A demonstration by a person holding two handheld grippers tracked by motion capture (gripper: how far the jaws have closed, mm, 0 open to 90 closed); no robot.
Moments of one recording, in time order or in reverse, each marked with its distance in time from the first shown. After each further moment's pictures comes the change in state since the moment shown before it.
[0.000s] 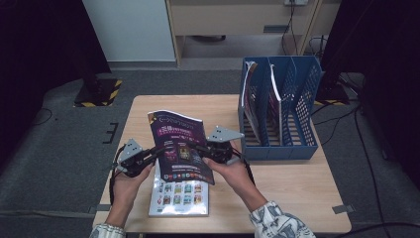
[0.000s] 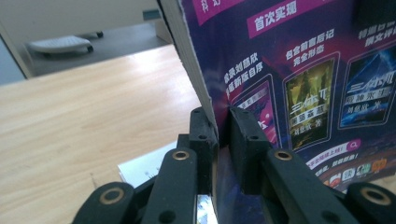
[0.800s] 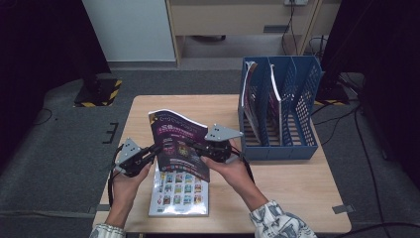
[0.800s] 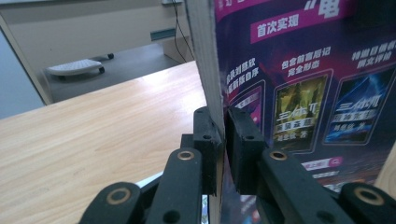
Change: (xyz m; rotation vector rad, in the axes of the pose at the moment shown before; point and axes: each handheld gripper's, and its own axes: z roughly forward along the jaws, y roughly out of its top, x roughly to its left) left arm -0.005 0.008 -0.006 -0.063 0.025 0.042; right arm 0.006 0.015 -0.002 -0.014 -0.003 -0.056
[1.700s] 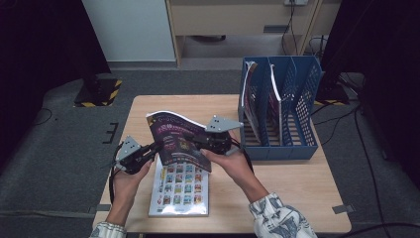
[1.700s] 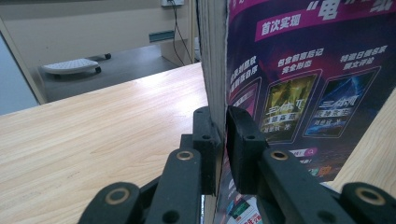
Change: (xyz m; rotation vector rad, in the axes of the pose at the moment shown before) left arm 0.006 -0.002 0.006 -0.011 -0.016 -0.039; right arm -0.012 0.019 0.003 0.002 0.039 0.004
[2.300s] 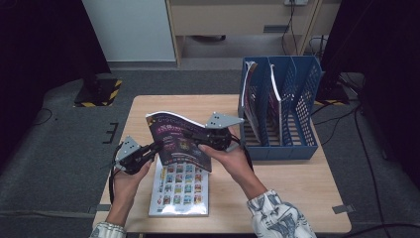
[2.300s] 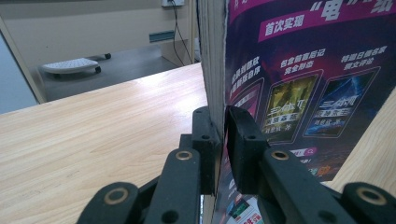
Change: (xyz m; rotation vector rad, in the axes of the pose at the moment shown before) left arm 0.000 -0.001 -0.001 -0.003 0.000 -0.005; right arm -0.004 0.008 0.000 -0.016 0.028 -0.001
